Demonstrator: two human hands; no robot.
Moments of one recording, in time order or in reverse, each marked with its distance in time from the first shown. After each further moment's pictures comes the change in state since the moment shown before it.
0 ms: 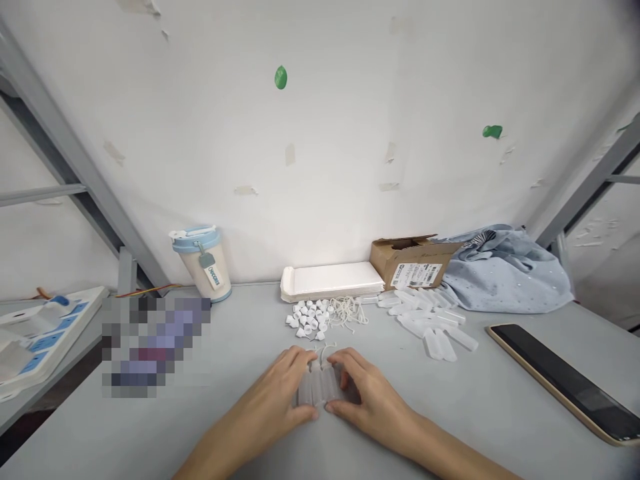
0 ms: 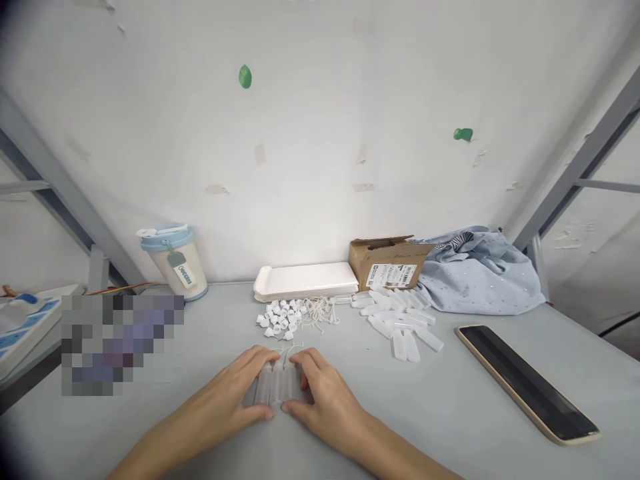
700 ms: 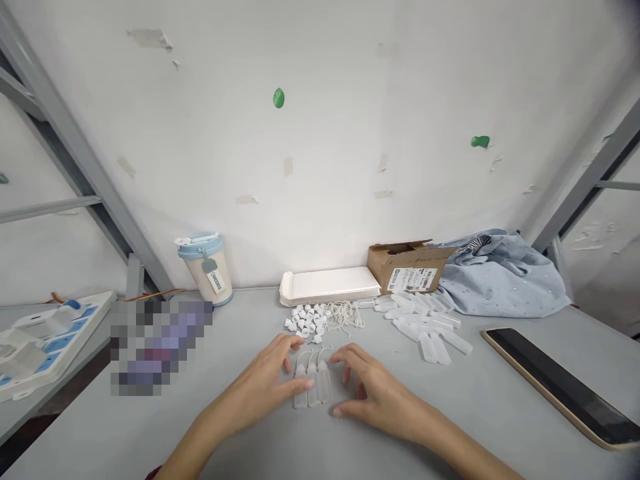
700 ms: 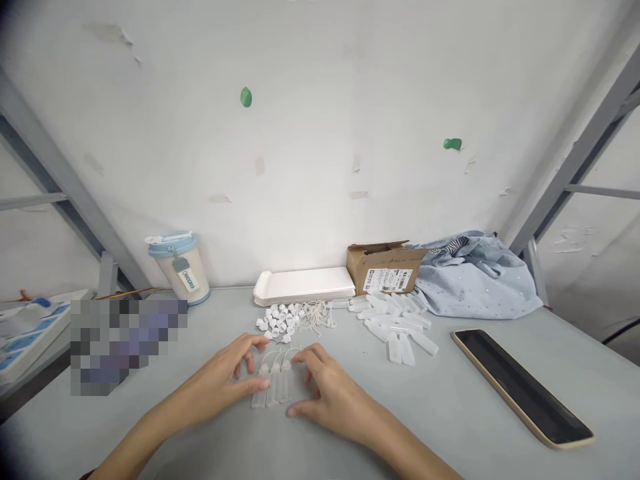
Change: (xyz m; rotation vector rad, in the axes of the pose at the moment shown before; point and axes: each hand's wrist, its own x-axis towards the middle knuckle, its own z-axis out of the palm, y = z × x) left_hand 0.007 -0.003 -0.018 -0.103 0.106 -0.099; right_hand -0.003 0.005 -0.028 0.029 -0.082 -0.039
